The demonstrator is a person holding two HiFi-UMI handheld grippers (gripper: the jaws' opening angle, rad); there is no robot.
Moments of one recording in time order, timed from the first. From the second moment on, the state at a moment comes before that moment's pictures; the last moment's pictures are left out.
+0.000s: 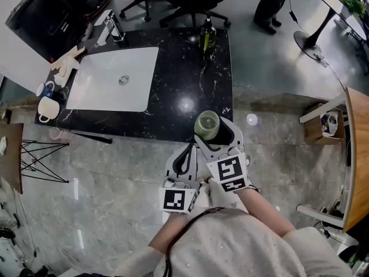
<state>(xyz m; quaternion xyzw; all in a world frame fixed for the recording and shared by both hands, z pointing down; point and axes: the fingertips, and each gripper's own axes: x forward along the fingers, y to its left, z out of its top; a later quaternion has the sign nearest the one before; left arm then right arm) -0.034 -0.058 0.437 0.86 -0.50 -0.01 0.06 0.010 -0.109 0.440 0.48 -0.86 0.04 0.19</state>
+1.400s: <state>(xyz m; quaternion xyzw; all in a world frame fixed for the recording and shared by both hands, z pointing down) -0.078 -0.040 0.412 0.83 -0.55 -0.02 0.07 -0.006 -0.086 0.425 0.29 -0.65 0.65 -0.27</state>
